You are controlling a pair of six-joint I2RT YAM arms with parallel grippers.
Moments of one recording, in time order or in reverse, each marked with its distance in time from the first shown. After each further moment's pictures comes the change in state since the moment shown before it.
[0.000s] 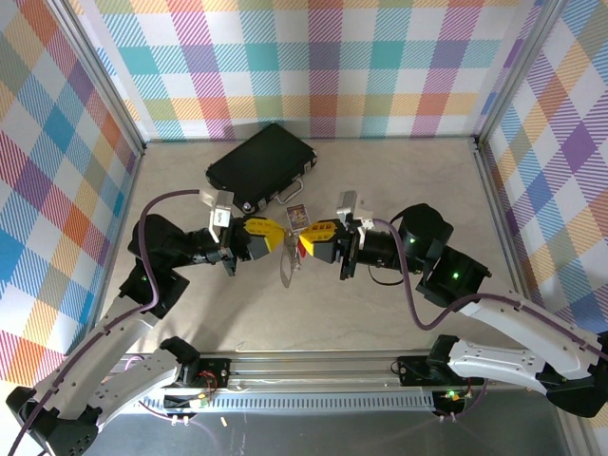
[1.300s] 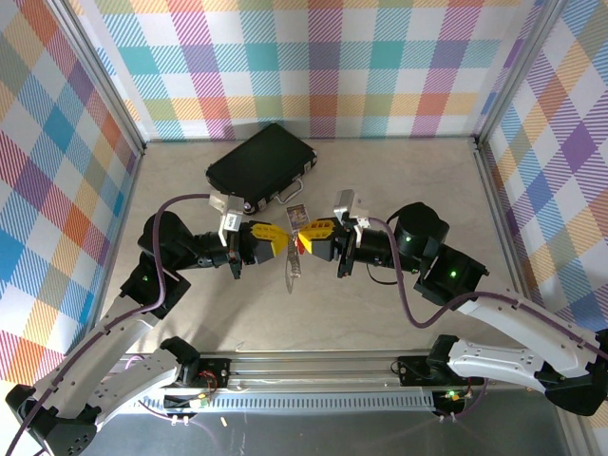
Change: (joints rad) left arm -0.017 0.001 0.000 -0.146 -0.034 0.106; right arm 0.000 0.014 0.008 -0.019 0.030 -0.021
